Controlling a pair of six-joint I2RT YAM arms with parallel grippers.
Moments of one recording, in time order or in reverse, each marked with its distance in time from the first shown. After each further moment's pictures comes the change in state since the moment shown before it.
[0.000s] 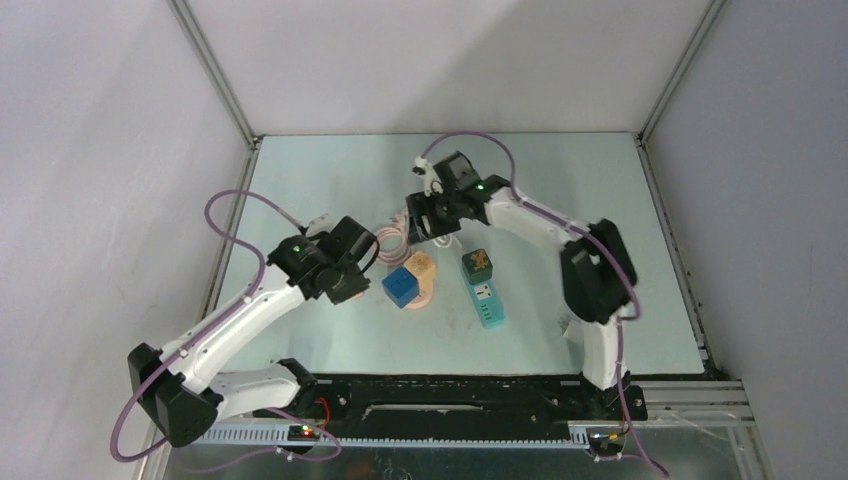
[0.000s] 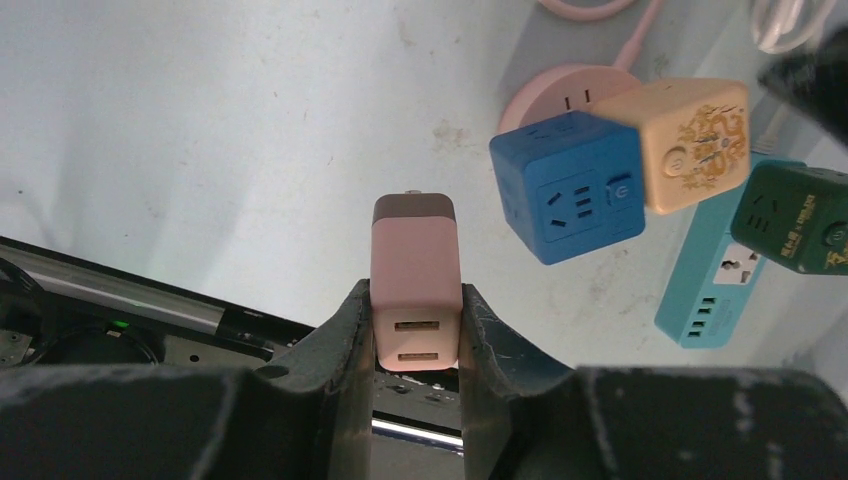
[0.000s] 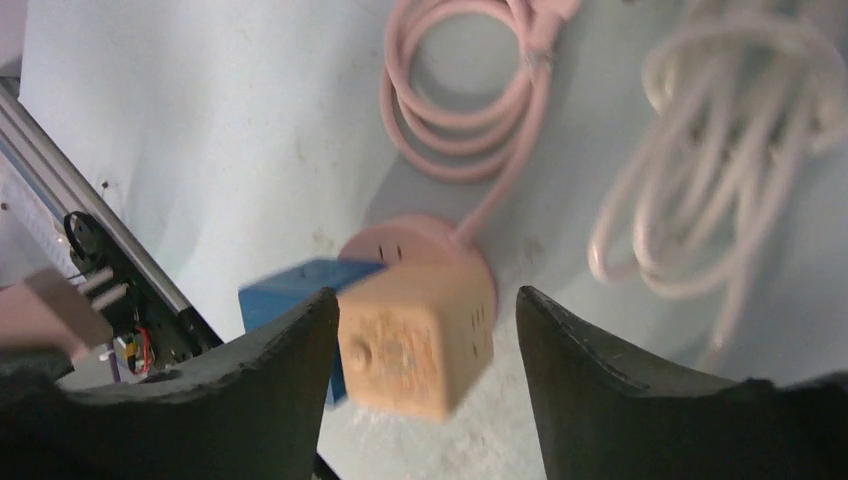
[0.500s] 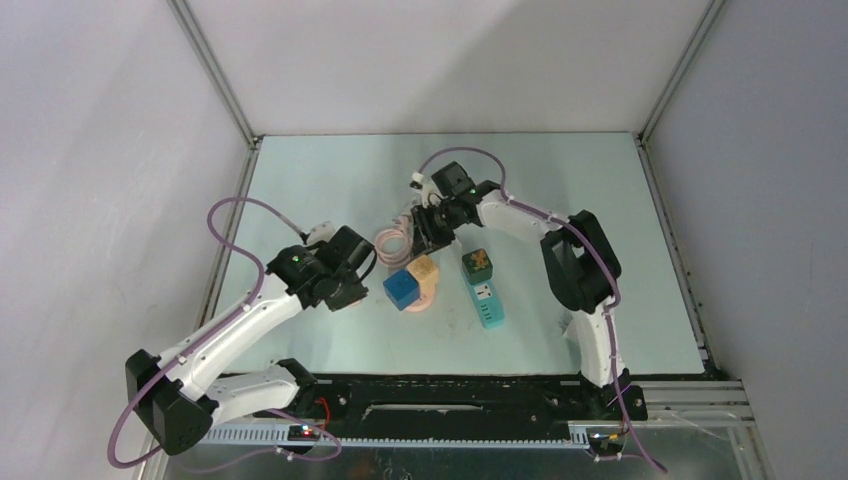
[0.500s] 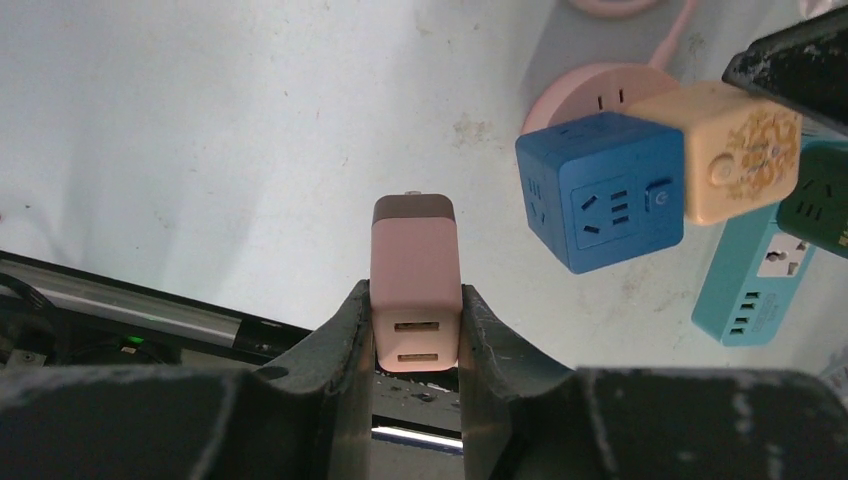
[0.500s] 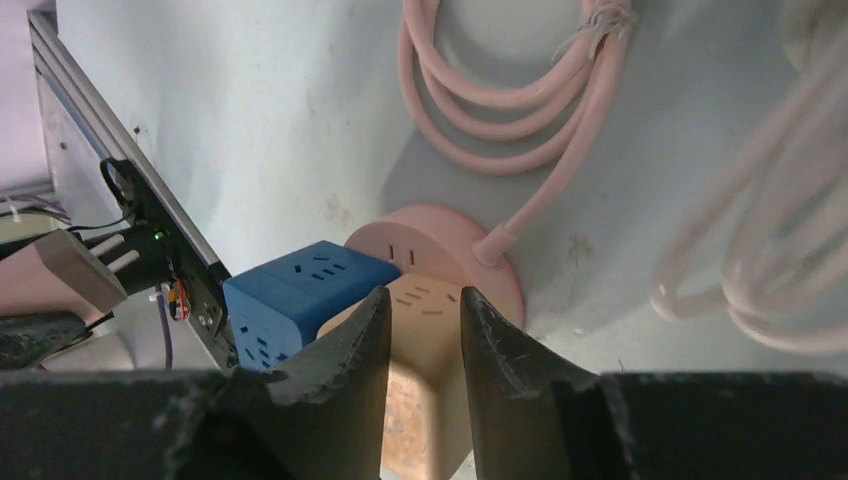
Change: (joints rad) left arm 0.000 -0.063 -0.108 0.047 0.003 0.044; right arm -0.003 0.219 0.152 -0.077 -0.172 -0.021
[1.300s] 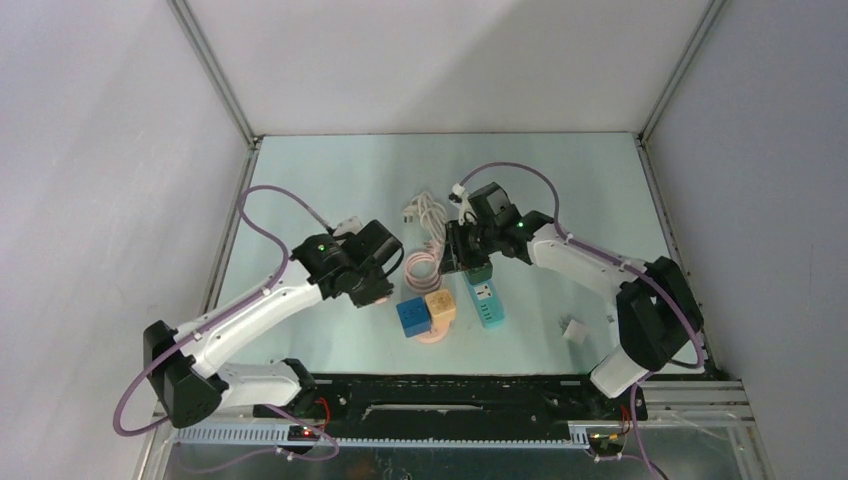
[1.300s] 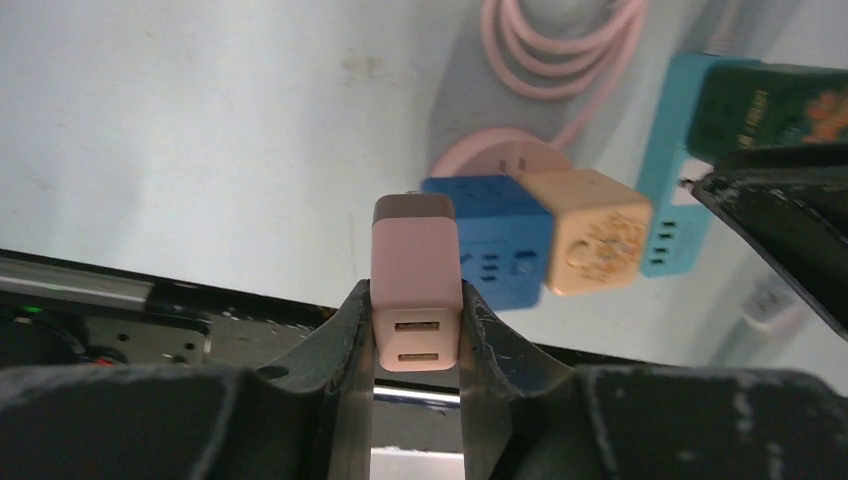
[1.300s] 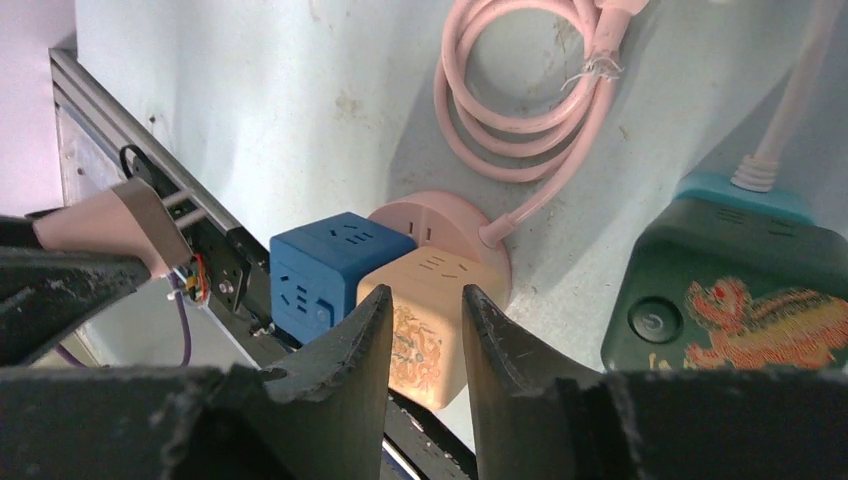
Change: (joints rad) left arm -0.124 0.127 0.117 -0.003 0.056 -0.083; right arm 0.011 -0.504 -0.542 0.148 0.121 0.191
